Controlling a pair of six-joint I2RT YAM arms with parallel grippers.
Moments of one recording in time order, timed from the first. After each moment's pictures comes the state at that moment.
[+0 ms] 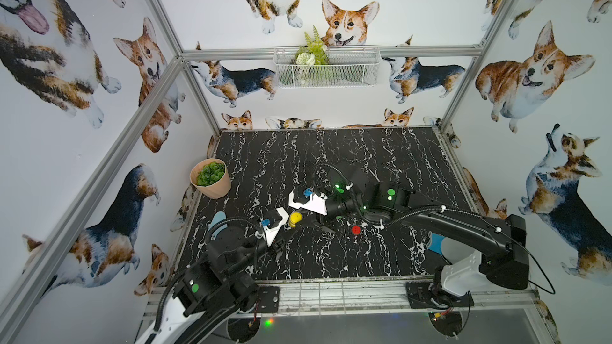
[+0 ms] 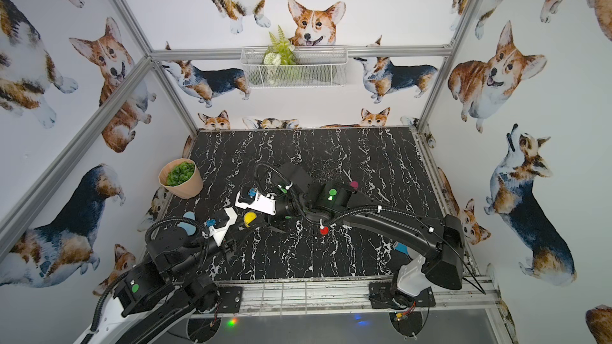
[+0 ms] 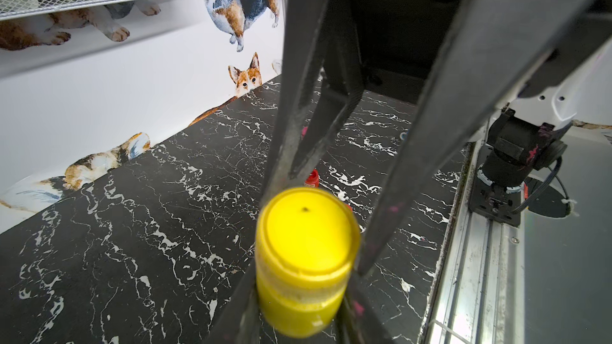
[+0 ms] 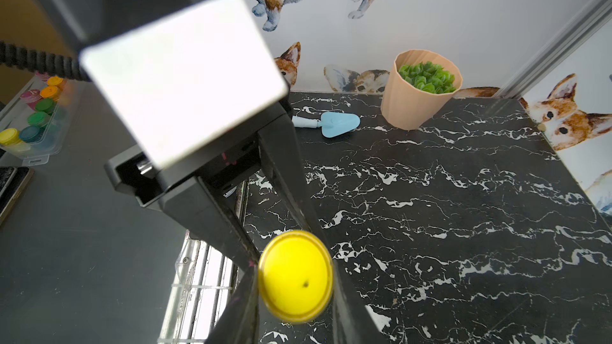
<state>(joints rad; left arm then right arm) -0.78 0.27 0.59 -0.54 0.14 0.09 1.19 1.50 1.47 -0.54 -0.35 -0.29</state>
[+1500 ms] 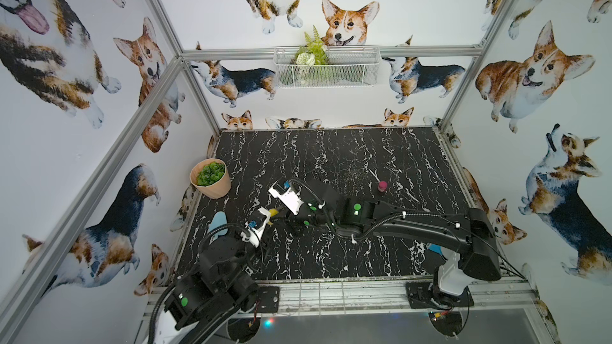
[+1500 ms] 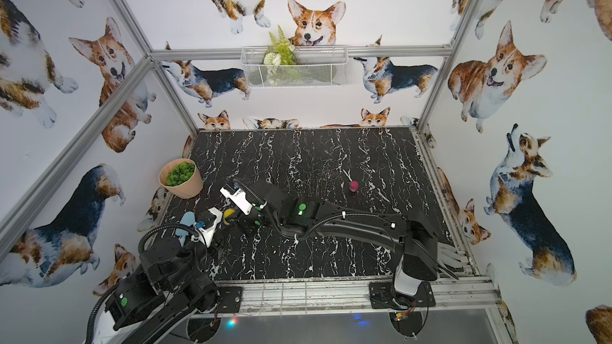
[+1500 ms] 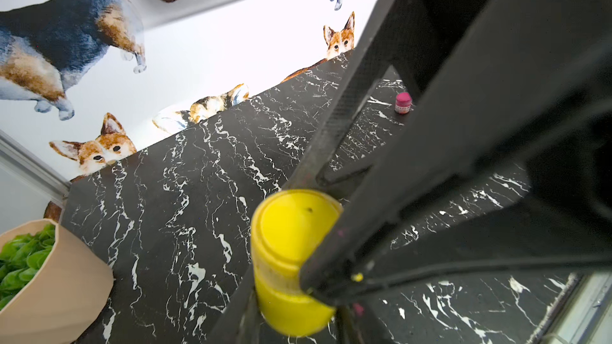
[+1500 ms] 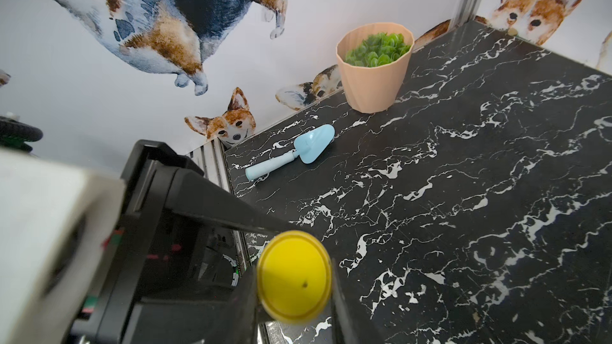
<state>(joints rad) -0.77 0.12 0.58 -0.72 -0.20 0.10 1.28 1.69 1.47 -0.25 -0.05 0.26</state>
